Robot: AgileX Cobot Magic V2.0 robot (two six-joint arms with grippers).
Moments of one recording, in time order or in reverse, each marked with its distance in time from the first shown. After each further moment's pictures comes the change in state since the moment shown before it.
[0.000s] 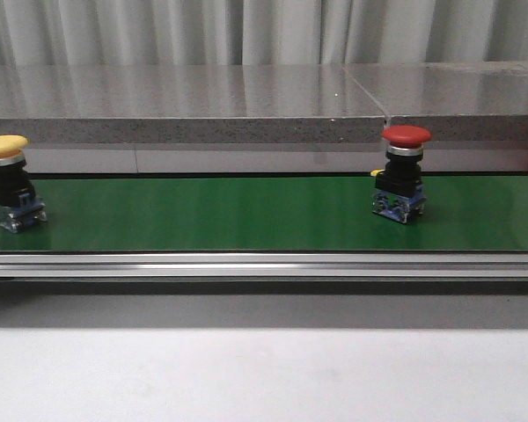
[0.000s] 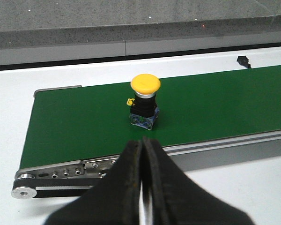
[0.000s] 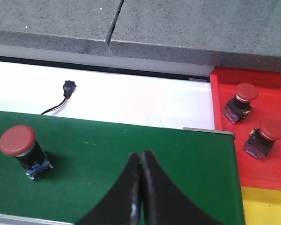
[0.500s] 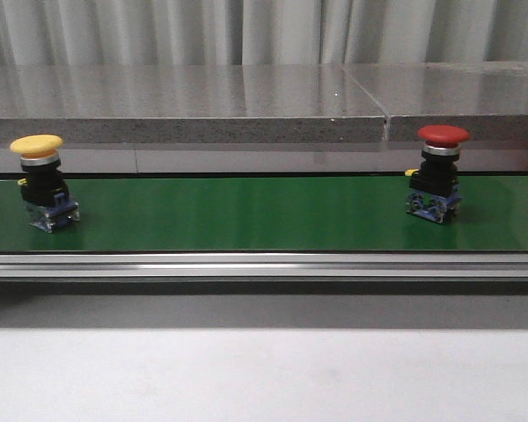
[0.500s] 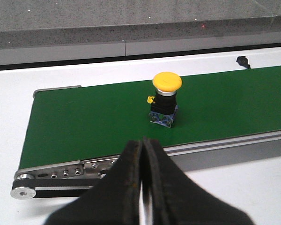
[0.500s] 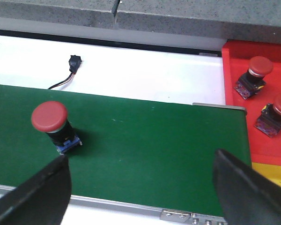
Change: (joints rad) left arm 0.000 0.000 0.000 -0.002 0.000 0.000; right arm 0.000 0.002 0.000 0.017 0.085 -0.002
